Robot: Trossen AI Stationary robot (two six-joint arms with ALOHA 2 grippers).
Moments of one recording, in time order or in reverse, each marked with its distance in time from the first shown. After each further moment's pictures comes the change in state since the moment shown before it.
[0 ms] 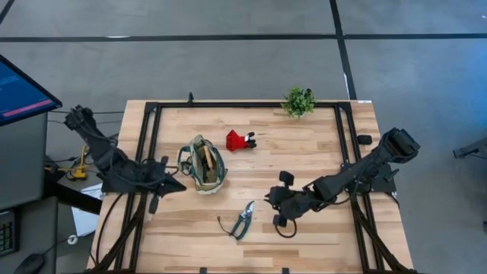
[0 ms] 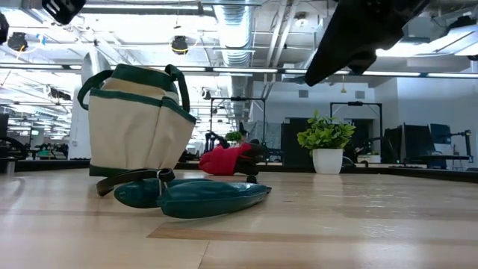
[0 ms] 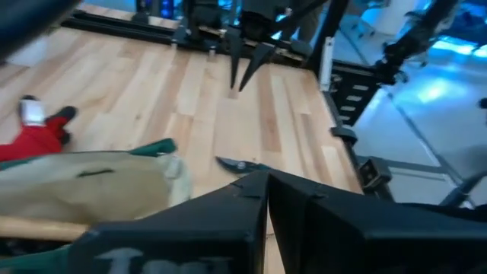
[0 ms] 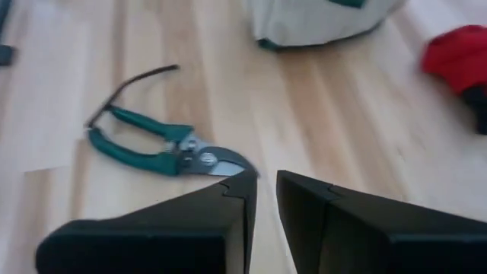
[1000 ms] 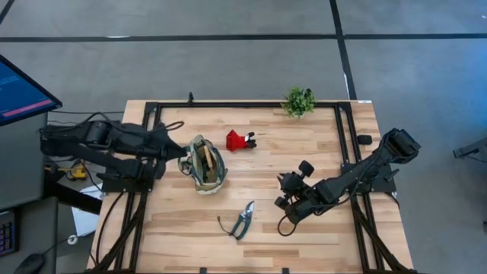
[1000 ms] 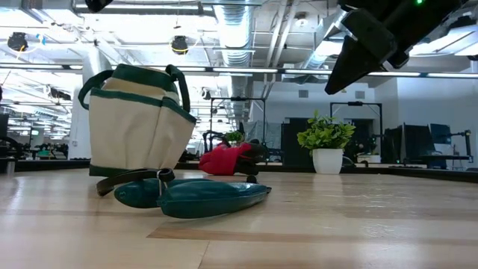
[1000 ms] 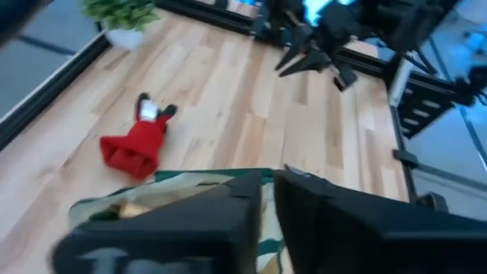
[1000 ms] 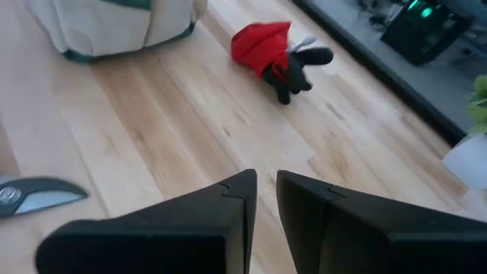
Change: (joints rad) left arm 0.623 0.094 0.408 -0.404 0.425 0.140; right arm 0.039 0.000 0.000 -0.373 0.453 0.390
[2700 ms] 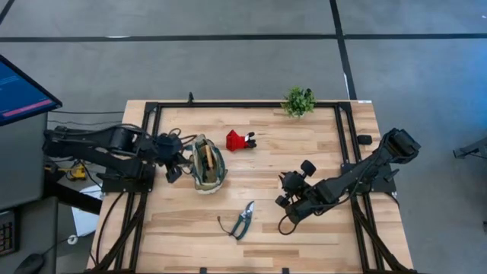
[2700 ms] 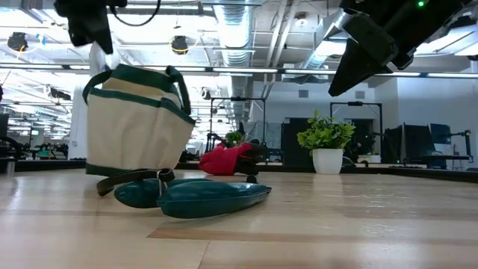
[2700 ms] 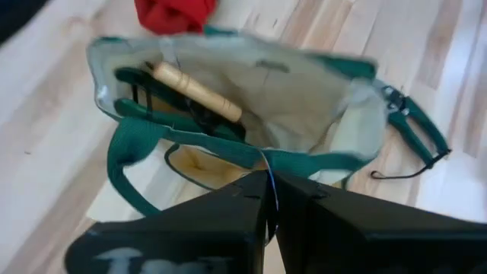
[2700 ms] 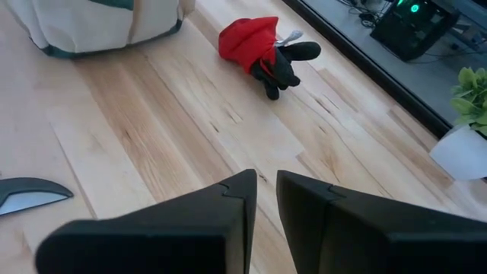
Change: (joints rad) left arm 0.059 0.122 -0.112 -0.183 0.021 -0.181; right arm 0.000 0.000 0.000 -0.049 0.012 0.052
